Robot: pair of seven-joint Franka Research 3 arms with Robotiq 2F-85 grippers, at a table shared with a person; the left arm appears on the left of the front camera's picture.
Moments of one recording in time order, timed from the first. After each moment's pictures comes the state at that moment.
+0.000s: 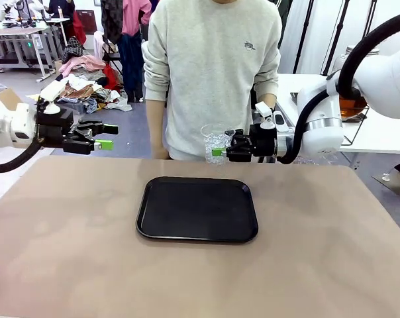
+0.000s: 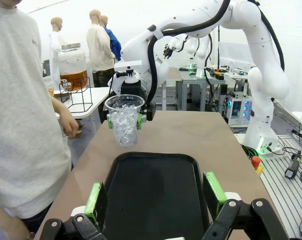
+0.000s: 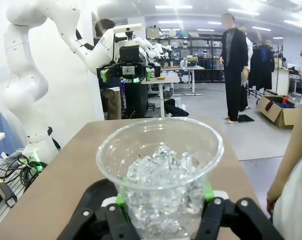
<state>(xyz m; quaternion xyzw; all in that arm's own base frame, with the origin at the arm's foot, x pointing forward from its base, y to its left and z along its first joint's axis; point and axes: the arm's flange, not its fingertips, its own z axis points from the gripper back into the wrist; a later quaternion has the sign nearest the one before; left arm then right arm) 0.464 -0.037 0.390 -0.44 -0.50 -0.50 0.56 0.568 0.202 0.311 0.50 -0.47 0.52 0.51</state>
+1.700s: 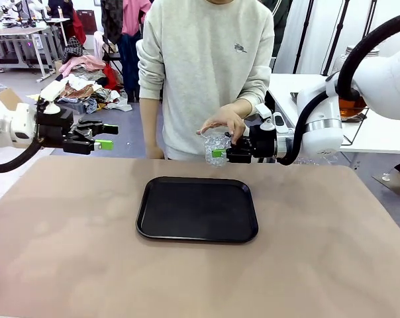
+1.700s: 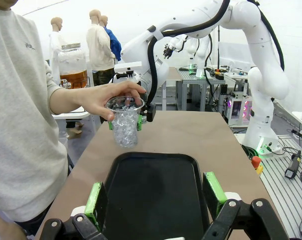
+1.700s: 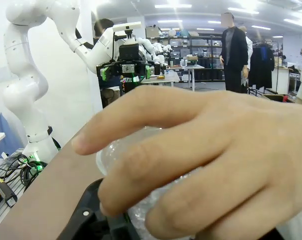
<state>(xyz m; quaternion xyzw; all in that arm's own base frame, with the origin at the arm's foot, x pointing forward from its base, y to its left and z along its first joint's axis) 0.464 -0.037 0.390 -0.44 -0.50 -0.50 0.56 0.567 0.202 0.308 0.50 -0.47 0.52 0.51</state>
